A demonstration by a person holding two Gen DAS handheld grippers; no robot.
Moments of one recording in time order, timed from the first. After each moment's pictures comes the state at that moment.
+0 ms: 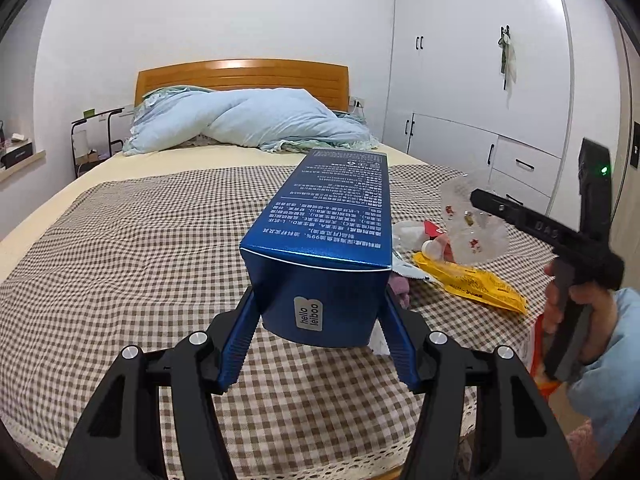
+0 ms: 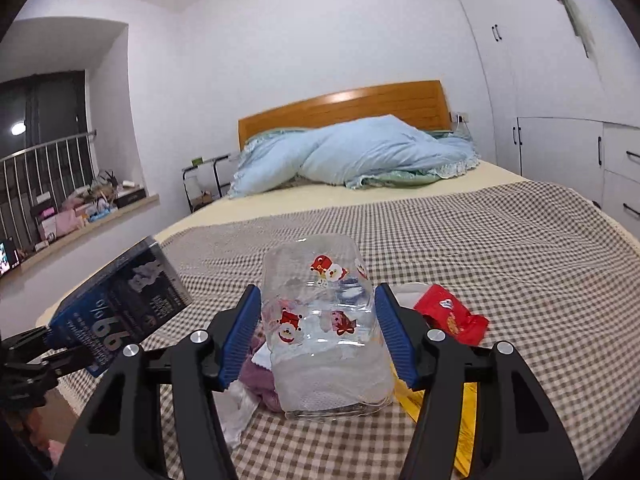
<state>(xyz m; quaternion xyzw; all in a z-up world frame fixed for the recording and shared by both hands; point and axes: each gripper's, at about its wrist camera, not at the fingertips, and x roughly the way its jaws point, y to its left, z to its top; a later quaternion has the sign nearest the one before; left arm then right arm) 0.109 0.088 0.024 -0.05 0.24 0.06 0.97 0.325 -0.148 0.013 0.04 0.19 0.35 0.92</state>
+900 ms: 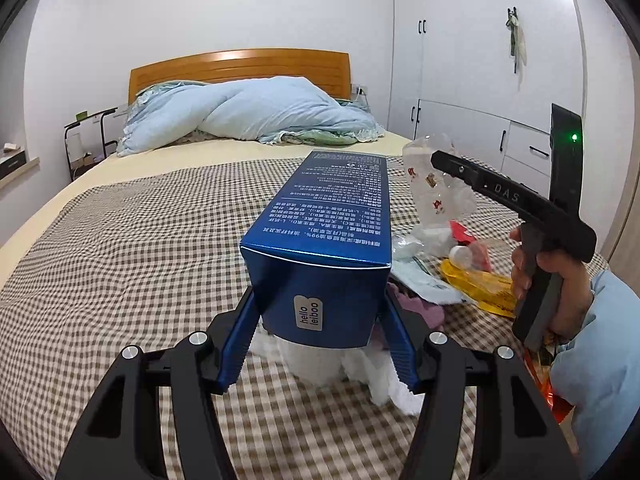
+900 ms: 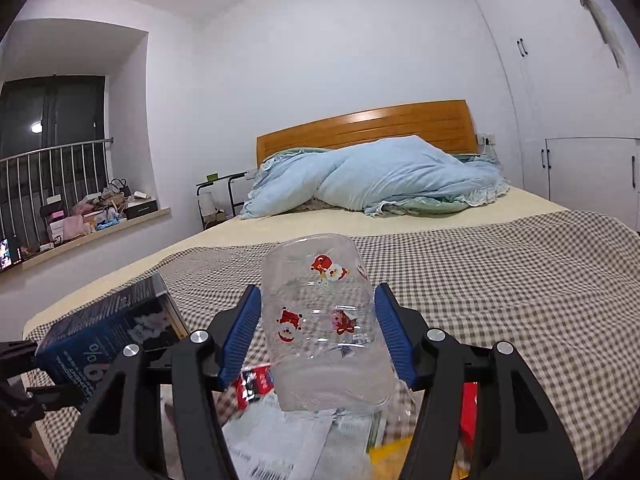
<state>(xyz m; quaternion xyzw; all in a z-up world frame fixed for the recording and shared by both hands) 0.193 0.099 0.009 -0.03 0.27 0.07 0.96 0.409 -0.097 0.008 0.03 0.14 0.39 0.91</state>
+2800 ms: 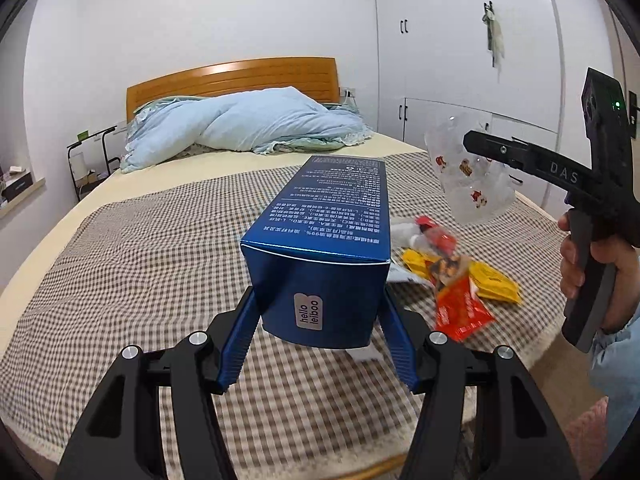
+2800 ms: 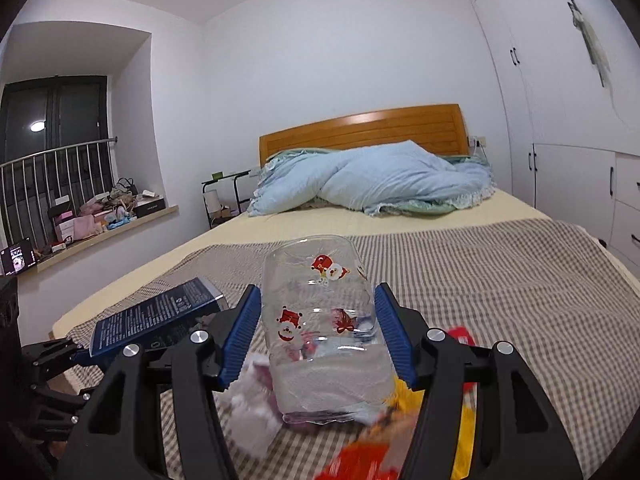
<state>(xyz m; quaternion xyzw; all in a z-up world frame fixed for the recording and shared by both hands) 0.109 0.047 0.055 0.00 0.27 0.06 0.96 0.294 -0.153 0.077 0.03 0.17 0.38 0.91</state>
